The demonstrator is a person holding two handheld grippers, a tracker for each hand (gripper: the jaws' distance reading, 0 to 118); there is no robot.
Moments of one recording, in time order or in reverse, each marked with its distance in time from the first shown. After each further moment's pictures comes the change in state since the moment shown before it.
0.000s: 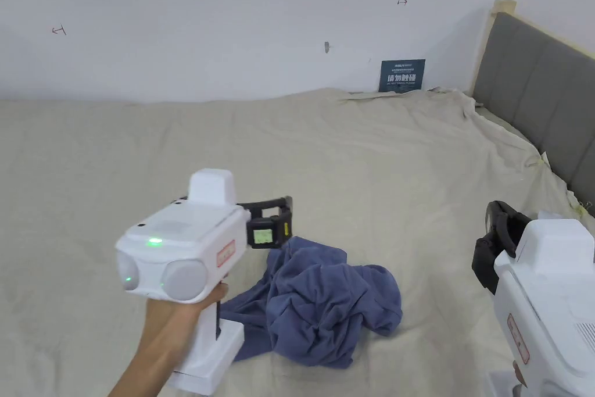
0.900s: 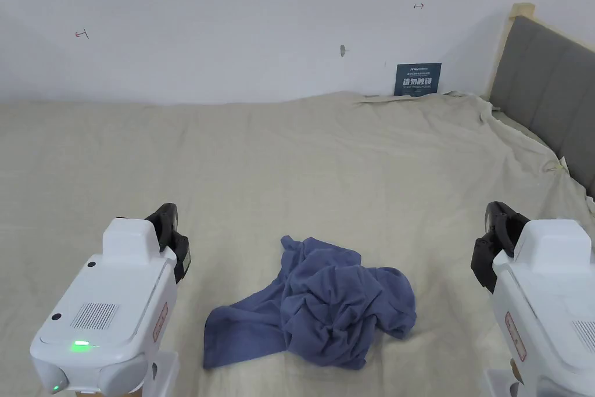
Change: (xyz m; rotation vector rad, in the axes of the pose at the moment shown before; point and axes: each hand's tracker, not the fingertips) left arm -0.047 -0.052 0.065 0.190 0.272 -0.124; right arm -0.012 -0.003 -0.005 0.009 0.028 -0.014
